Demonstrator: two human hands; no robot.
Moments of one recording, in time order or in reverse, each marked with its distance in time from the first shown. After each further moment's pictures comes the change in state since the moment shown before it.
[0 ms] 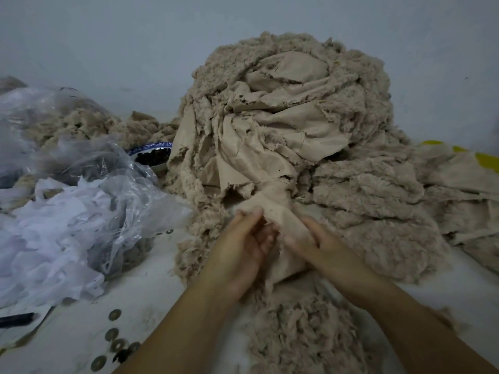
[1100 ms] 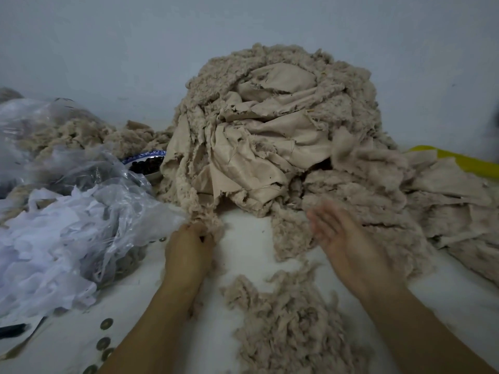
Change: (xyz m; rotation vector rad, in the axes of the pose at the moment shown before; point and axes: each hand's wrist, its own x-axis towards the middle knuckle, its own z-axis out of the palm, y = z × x) left_hand 0.023 0.024 -0.070 1.674 0.523 0.291; right_hand 0.017 0.013 -0.034 0.766 0.376 -0.033
